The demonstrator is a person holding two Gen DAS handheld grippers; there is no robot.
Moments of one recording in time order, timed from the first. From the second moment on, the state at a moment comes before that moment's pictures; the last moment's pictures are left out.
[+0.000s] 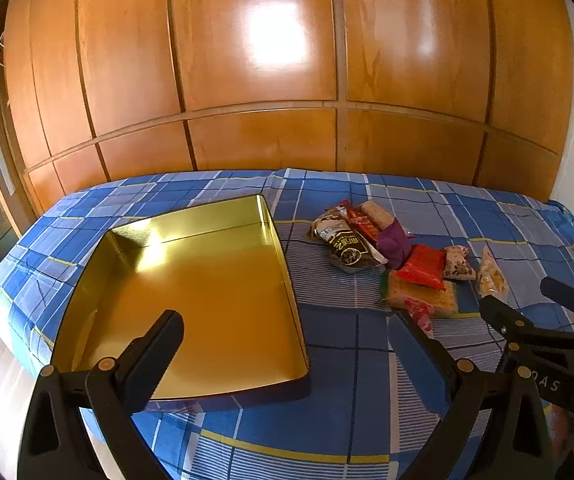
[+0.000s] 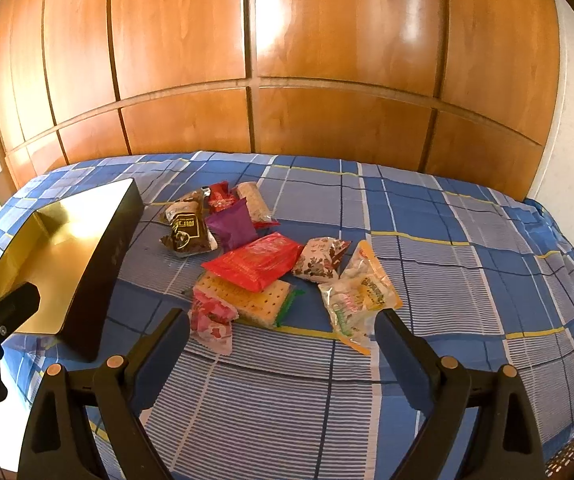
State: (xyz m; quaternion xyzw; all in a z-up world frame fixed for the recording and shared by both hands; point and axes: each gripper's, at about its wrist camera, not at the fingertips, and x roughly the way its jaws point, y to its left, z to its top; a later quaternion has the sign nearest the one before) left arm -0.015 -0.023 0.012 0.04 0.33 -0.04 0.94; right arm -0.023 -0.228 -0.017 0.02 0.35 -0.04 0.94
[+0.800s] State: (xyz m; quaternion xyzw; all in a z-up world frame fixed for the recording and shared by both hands) left arm -0.017 -0.043 0.016 0.07 0.33 -0.07 0.94; right arm -0.028 -0.245 -0.015 0.02 0.33 -0.06 0.94
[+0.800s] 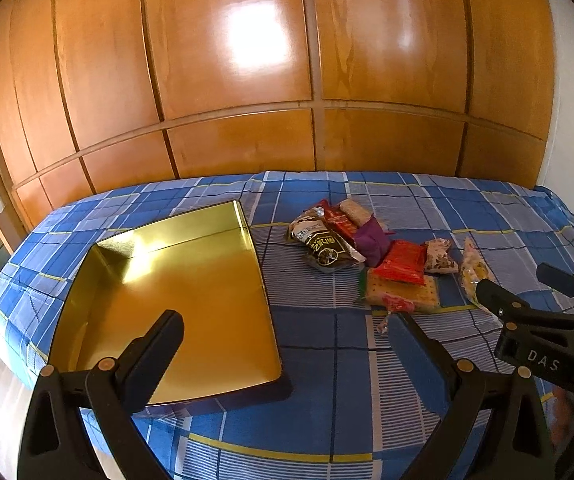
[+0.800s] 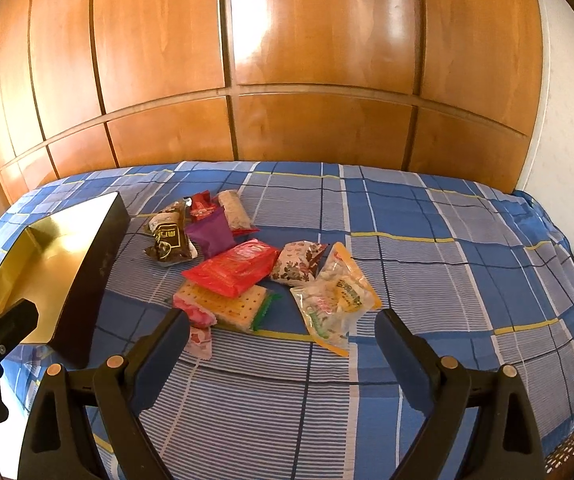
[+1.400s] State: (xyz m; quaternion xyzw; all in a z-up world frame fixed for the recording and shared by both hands) left arm 0.001 -0.069 0.008 0.08 0.36 -0.13 0.92; right arm -0.029 -0.286 -0.025 0.05 0.34 -0.10 0.93
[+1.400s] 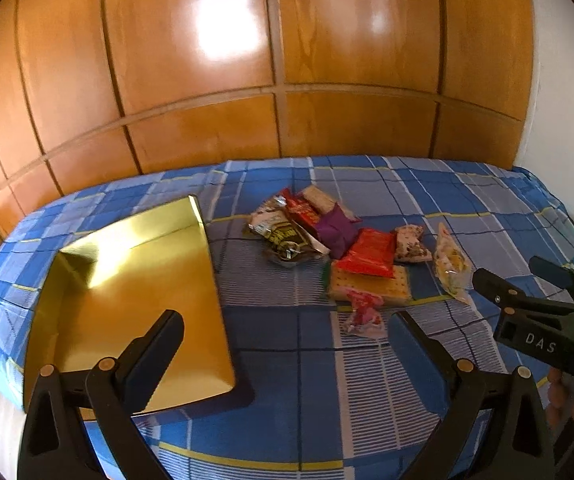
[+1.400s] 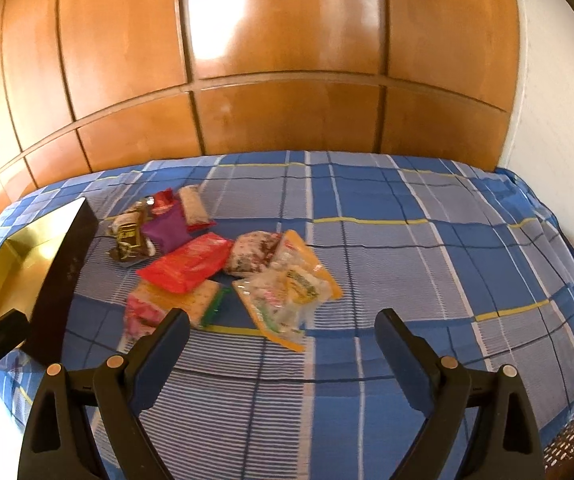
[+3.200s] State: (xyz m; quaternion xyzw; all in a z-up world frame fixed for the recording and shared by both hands) left arm 0.030 -0.058 -0.004 -0.01 0.42 -0.23 0.88; right arm 0.022 -0.354 -0.073 0.34 0.39 0.00 0.86
